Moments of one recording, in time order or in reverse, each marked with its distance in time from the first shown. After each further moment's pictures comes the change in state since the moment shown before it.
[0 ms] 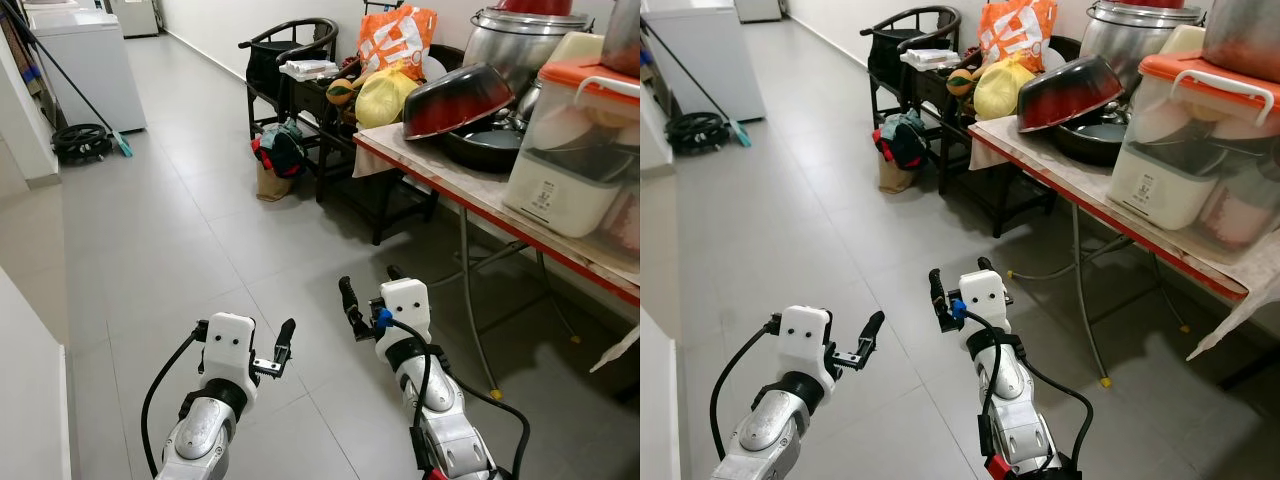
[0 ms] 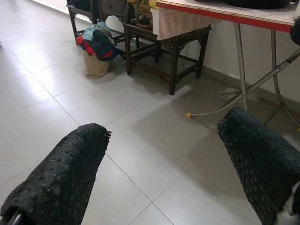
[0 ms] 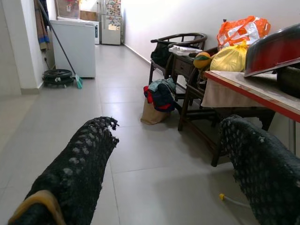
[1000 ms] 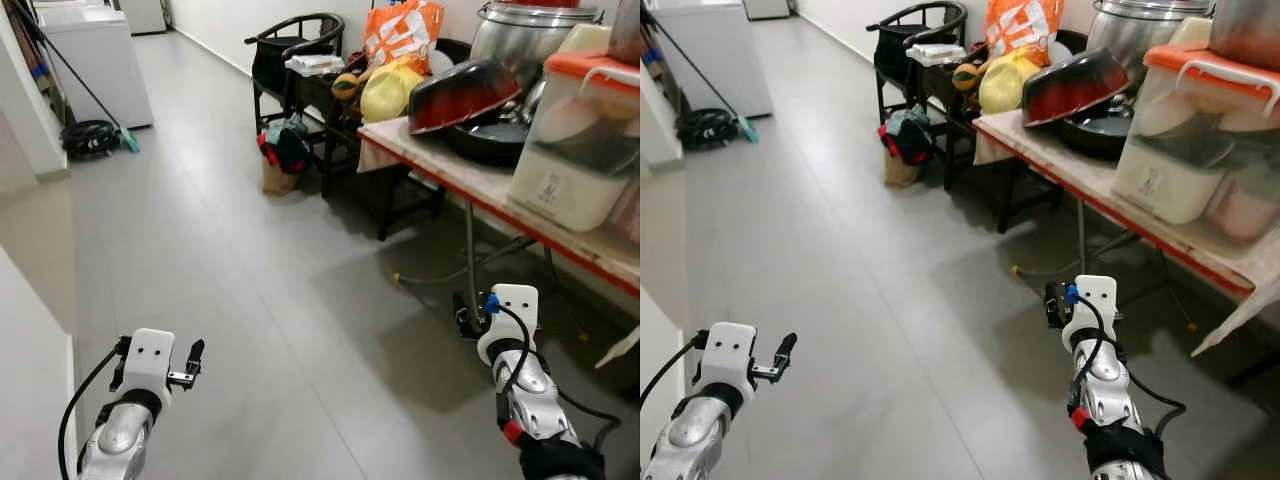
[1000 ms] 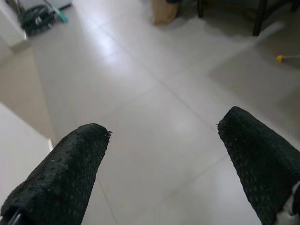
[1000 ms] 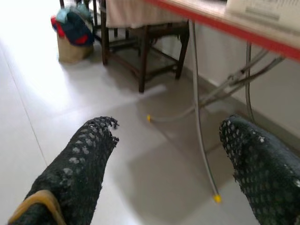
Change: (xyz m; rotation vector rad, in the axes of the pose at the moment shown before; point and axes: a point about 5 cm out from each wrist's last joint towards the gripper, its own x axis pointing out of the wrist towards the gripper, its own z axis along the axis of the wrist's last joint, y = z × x) left arm -0.007 0.117 -0.060 0.201 0.217 0.256; right arm -0.017 -0.145 -0.064 0.002 0.327 -0.389
